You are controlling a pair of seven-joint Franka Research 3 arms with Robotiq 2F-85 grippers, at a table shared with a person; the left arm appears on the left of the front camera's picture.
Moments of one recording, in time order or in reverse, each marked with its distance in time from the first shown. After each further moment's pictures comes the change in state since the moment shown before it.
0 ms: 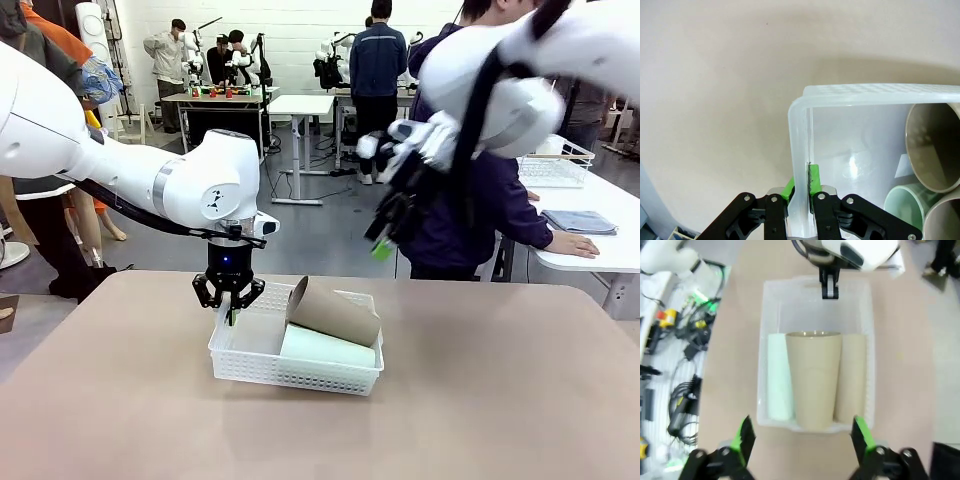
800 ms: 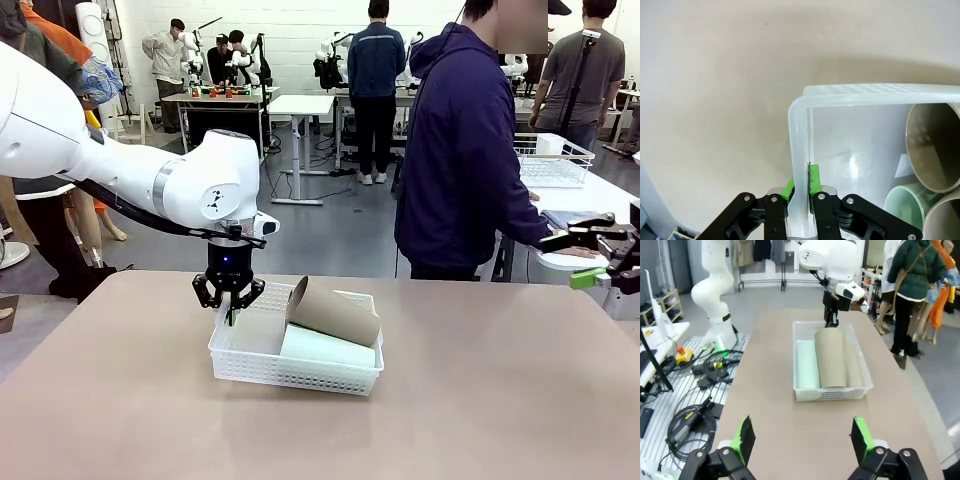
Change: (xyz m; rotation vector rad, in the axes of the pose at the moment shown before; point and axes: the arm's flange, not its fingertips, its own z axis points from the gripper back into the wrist) left arm 0.000 0.000 0.000 0.000 0.000 0.000; right arm -0.275 0.116 0.106 -0.132 -0.605 0.041
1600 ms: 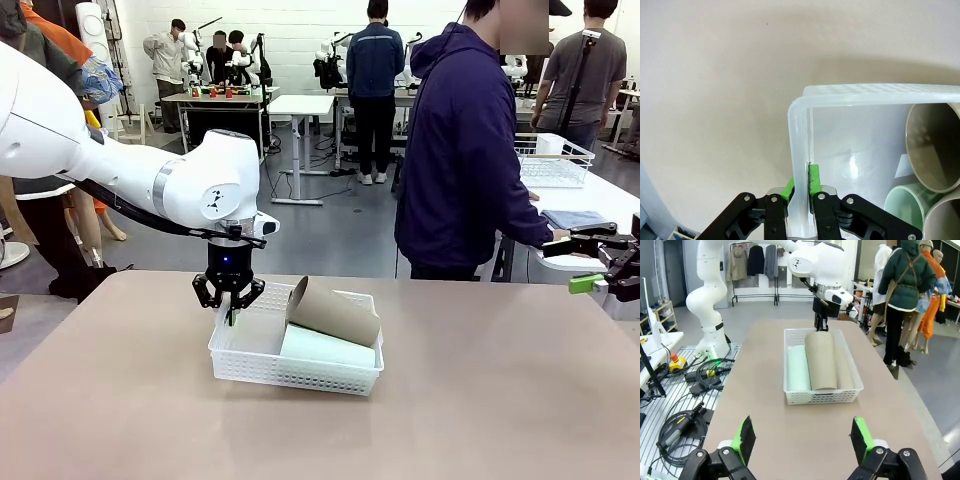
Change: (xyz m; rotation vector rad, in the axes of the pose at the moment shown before) left arm 0.000 0.000 0.000 0.000 0.000 0.000; right arm -0.020 -0.007 0.001 -0.029 -0.055 0.010
